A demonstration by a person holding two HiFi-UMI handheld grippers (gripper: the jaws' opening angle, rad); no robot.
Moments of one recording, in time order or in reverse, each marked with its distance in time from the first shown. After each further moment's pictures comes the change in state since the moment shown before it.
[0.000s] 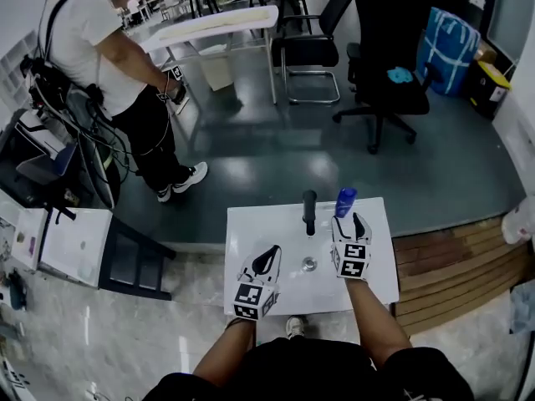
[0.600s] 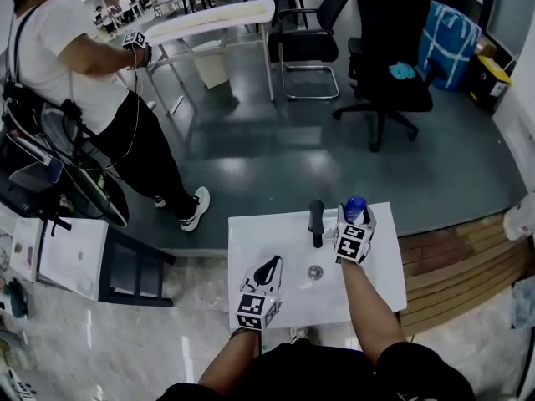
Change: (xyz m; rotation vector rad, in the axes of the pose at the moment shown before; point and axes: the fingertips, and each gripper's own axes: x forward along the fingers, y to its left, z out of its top) left arm 0.018 0.031 -0.026 -0.046 0.055 0.000; right arm 0.082 -0.035 -0.012 0.064 0.107 -0.239
